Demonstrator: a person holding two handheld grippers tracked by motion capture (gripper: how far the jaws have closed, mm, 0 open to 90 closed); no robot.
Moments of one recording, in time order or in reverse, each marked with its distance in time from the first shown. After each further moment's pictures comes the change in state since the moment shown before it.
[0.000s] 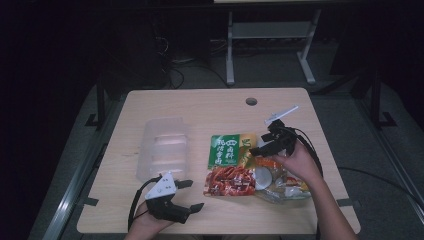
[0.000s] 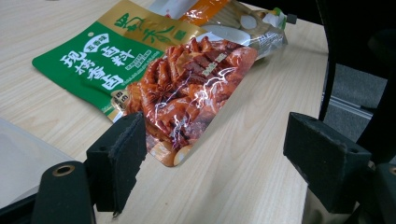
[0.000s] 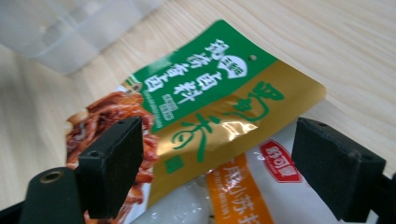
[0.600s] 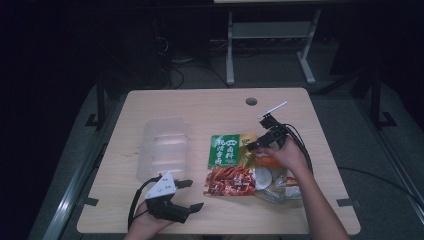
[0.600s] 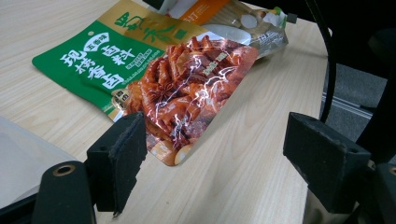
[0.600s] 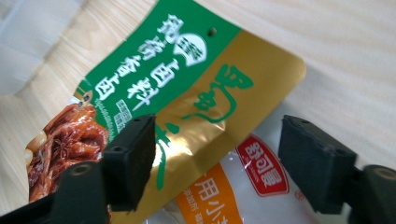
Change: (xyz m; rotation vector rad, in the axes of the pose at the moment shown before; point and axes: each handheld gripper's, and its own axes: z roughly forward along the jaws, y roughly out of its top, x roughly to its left) left arm 0.001 0.000 0.000 0.006 -0.003 -0.001; right arm -0.028 0.013 0.037 0.142 -0.031 0.201
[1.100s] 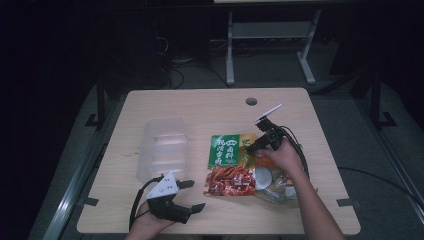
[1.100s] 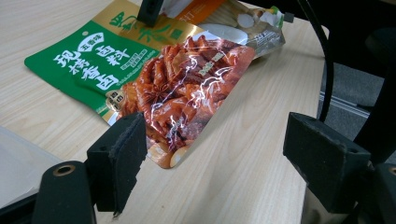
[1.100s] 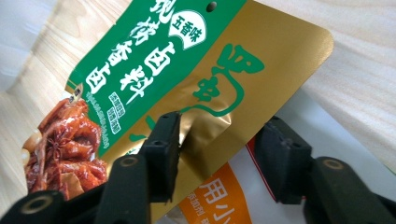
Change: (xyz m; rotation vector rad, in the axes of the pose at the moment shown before) left arm -0.001 0.001 0.004 0.003 -0.011 0.003; right arm -0.002 0.000 0.018 0.076 0.018 0.056
